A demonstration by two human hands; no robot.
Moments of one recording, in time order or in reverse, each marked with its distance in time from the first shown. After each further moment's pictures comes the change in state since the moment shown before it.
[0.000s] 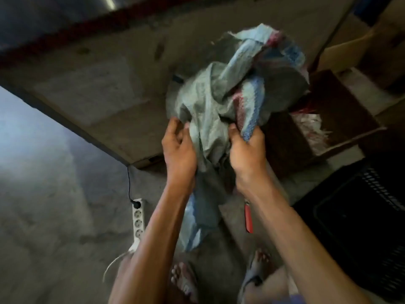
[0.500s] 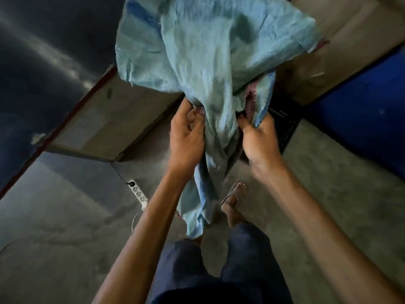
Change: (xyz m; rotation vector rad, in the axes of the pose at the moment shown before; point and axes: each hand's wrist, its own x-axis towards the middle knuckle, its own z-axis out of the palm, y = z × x) left_hand -0.230 0.344 0.070 0.070 -0.661 0.020; right_hand -0.187 -0.370 -0.177 0.065 0.294 0.109
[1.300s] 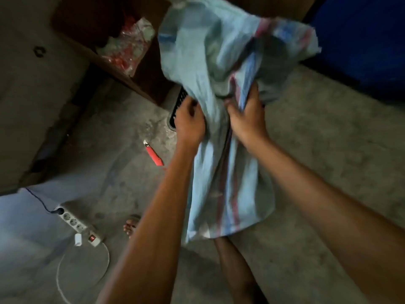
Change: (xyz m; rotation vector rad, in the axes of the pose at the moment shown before) left_hand 0.139 -0.495 0.298 0.474 -0.057 -0.272; right_hand 0.285 0.399 -0.298 -0.435 0.166 0.152
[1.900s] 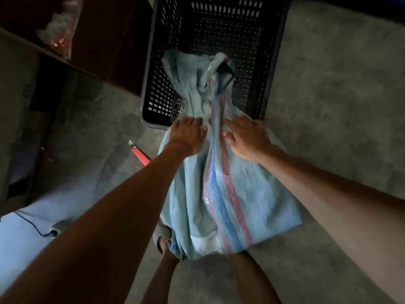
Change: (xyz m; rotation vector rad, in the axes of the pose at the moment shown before) left_hand 0.086 -0.186 0.072 1.362 -0.609 0.260; right_hand 0.061 0.245 0.057 -0.877 -0.494 -0.136
